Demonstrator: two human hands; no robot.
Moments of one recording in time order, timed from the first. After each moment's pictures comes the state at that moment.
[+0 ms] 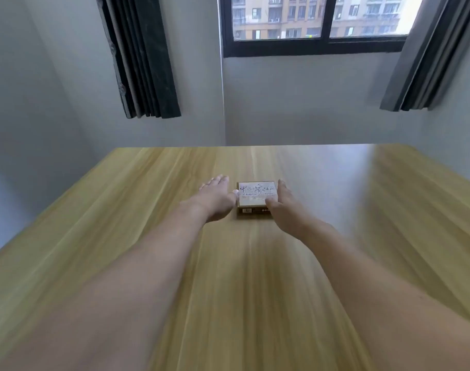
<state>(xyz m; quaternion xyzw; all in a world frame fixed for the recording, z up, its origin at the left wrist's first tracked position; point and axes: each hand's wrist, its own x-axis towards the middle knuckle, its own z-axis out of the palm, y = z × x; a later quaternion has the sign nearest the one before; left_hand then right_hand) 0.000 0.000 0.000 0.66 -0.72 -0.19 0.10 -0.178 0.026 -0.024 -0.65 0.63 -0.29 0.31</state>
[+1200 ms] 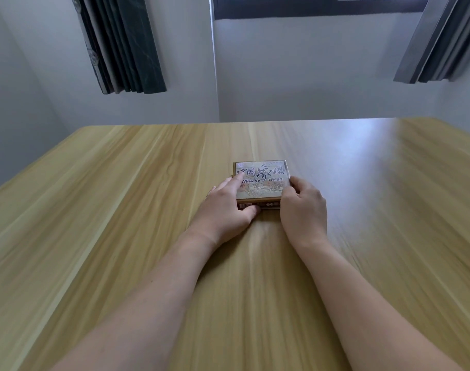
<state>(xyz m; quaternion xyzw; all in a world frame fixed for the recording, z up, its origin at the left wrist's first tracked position) -0.023 -0.041 -0.093 0.58 -0.74 -0.20 0.28 -0.172 -0.021 -0.088 -0.50 0.68 -0.49 0.20</state>
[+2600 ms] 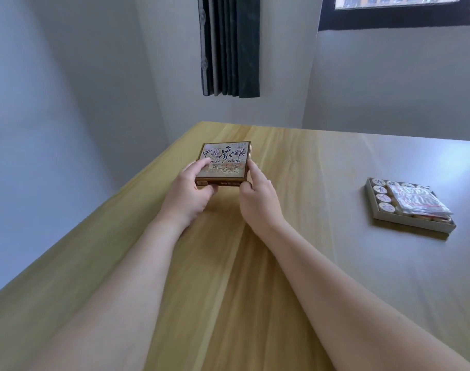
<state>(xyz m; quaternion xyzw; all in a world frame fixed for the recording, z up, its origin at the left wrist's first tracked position) 0.269 -0.015 -0.089 0.64 -0.59 -0.15 0.47 0.109 -0.016 -0.070 -0.69 0.48 -0.43 0.34</state>
